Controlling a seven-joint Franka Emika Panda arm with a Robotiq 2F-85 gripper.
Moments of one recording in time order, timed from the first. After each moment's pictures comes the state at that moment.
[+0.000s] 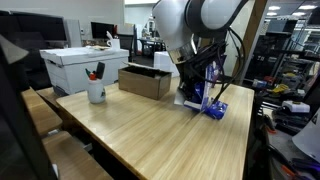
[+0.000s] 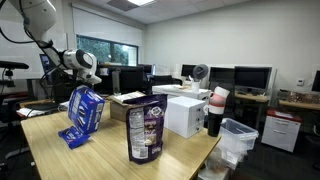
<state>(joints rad) 0.25 0.25 0.12 -2.13 -0.25 1.86 1.04</state>
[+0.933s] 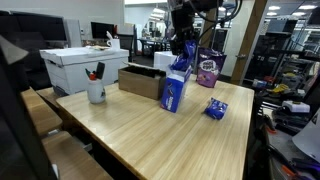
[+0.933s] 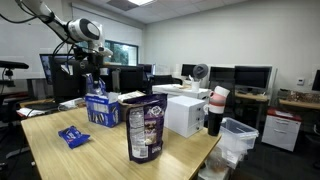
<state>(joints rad) 0.17 0.08 0.10 -1.97 -0.19 1.80 0.77</state>
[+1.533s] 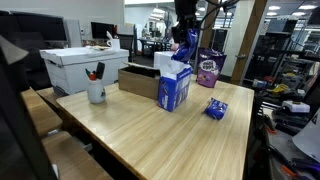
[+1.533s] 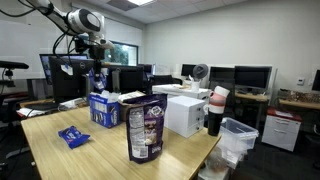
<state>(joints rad) 0.16 0.03 0.08 -1.93 -0.16 1.75 0.69</state>
